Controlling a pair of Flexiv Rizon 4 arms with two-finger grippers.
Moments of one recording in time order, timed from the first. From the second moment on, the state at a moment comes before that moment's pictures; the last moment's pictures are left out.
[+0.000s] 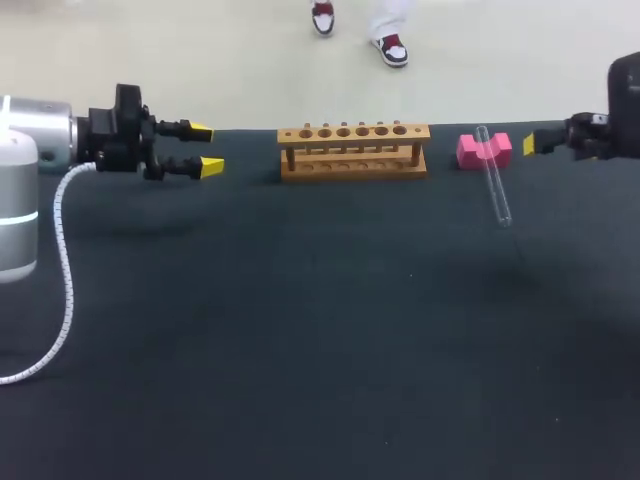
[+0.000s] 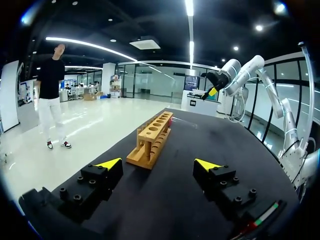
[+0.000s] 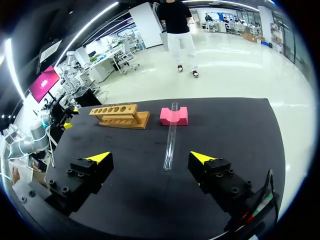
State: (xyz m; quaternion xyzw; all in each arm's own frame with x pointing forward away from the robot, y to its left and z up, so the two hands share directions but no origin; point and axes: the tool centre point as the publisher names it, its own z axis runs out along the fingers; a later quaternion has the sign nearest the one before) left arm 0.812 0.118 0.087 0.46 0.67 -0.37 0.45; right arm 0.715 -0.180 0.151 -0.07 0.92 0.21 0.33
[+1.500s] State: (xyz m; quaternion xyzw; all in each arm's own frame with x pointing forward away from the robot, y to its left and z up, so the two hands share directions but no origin) left arm 0.812 0.118 0.087 0.46 0.67 -0.37 0.45; right arm 0.777 -0.155 0.082 -0.06 0.94 0.11 0.31
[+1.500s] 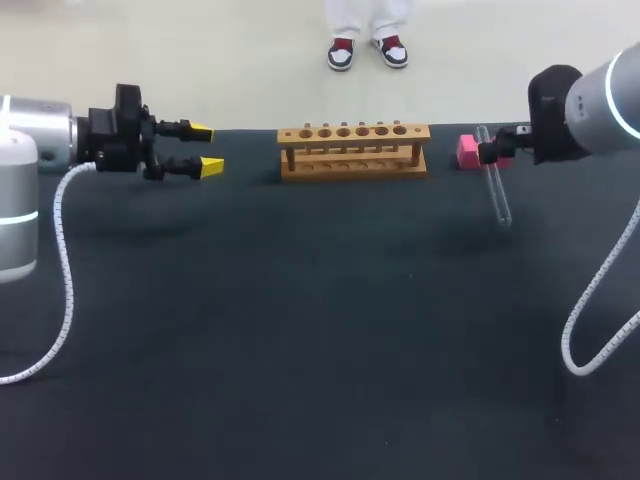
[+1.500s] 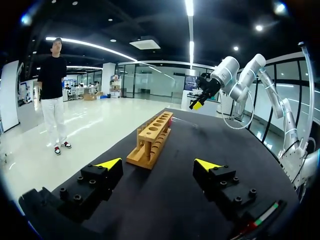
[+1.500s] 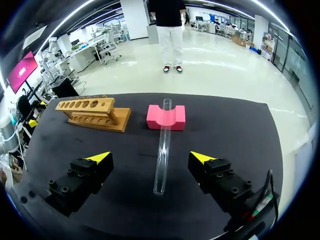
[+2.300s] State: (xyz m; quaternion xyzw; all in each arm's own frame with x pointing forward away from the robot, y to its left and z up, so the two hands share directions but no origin) left arm 0.812 0.118 0.087 0.46 0.67 -0.37 0.45; right arm 0.783 -0.153 0.075 -0.06 0.94 0.12 0.31
